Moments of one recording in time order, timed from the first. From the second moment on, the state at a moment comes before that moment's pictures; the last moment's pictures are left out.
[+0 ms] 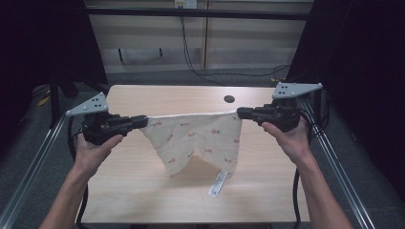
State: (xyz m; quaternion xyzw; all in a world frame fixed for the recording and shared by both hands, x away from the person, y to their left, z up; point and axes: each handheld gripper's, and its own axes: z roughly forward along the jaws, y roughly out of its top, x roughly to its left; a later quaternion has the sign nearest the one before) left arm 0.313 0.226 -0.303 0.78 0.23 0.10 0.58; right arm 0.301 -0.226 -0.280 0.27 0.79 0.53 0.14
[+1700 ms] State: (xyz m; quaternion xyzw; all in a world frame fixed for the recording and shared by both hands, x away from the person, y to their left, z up) left arm 0.384 0.194 -0.392 0.81 0.32 0.05 0.49; right arm 0.367 -0.237 -0.392 0.36 0.79 0.48 0.11
